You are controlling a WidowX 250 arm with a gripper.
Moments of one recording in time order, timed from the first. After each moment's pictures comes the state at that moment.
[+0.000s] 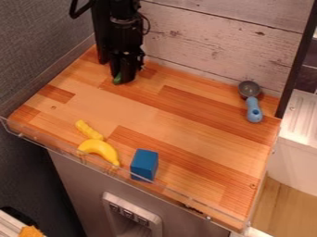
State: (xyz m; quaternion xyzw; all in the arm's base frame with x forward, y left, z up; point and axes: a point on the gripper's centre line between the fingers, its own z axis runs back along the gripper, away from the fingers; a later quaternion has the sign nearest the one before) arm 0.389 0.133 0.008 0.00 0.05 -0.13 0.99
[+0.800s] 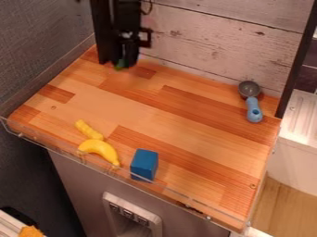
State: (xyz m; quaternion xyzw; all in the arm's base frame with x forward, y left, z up) arm 0.382 0.133 0.053 -0.02 0.11 0.08 0.99
